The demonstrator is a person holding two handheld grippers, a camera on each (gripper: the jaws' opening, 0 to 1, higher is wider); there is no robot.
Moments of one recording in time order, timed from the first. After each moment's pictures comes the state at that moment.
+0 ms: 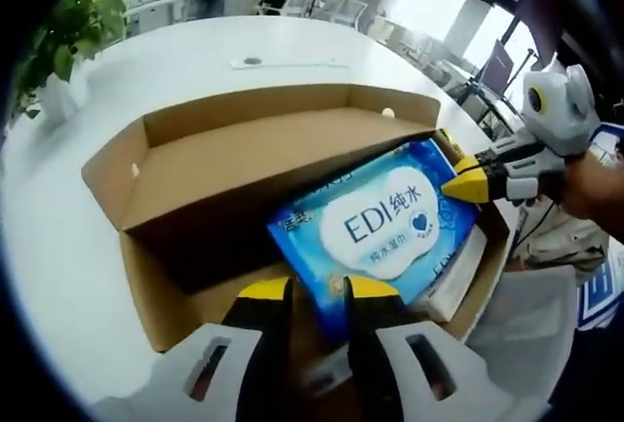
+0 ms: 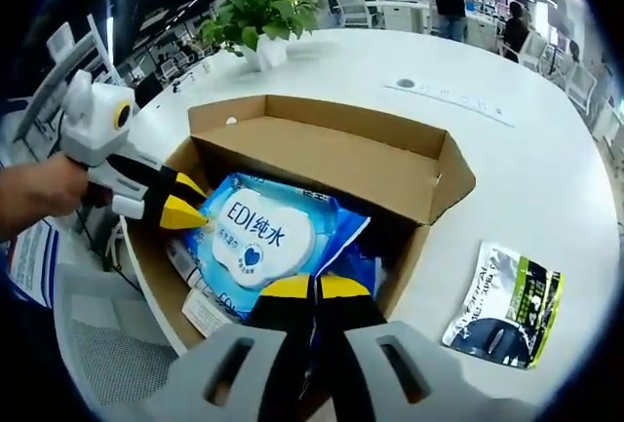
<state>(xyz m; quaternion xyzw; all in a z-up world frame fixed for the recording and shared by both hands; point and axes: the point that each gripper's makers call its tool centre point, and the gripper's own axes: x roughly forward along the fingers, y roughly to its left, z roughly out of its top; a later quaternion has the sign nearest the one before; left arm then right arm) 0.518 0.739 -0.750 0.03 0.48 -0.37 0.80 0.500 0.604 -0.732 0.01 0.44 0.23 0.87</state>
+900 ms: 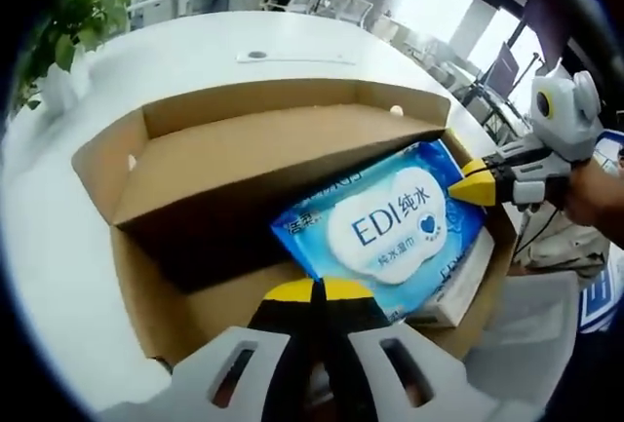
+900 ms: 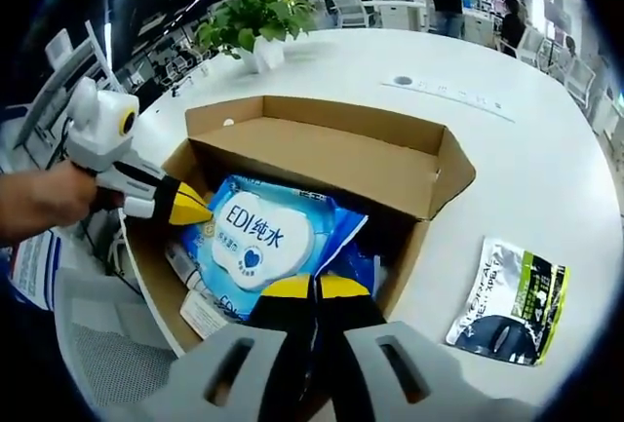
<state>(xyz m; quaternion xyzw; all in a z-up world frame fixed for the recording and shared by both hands) 0.520 0.742 -0.754 0.03 0.48 -0.36 0.80 0.500 0.604 -0.734 0.03 0.44 0.23 0.87</state>
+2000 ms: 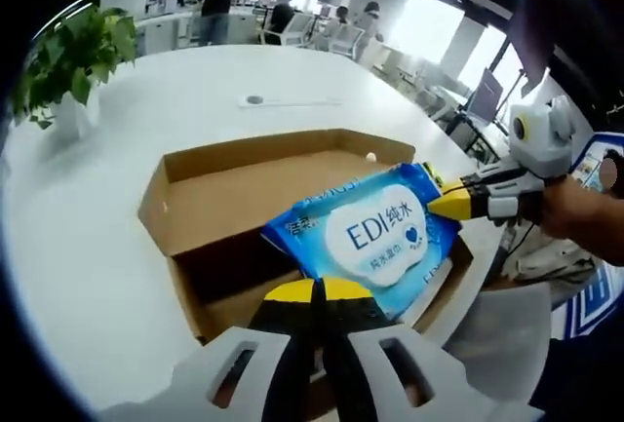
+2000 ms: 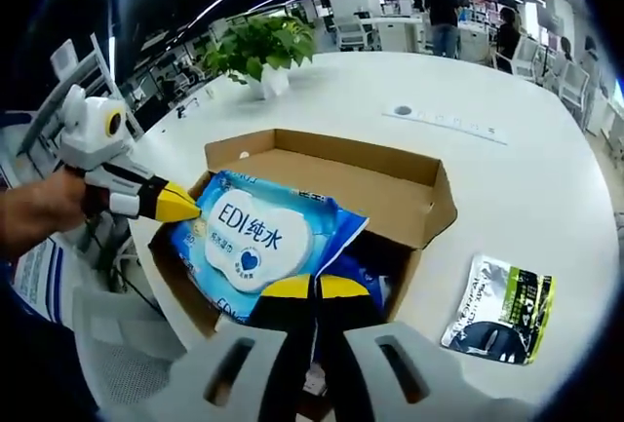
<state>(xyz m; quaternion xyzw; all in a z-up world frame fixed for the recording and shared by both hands) 0.518 0.749 -0.682 0.01 0.43 -0.37 0.82 0.499 0.610 -0.682 0.04 0.40 0.23 0.89</state>
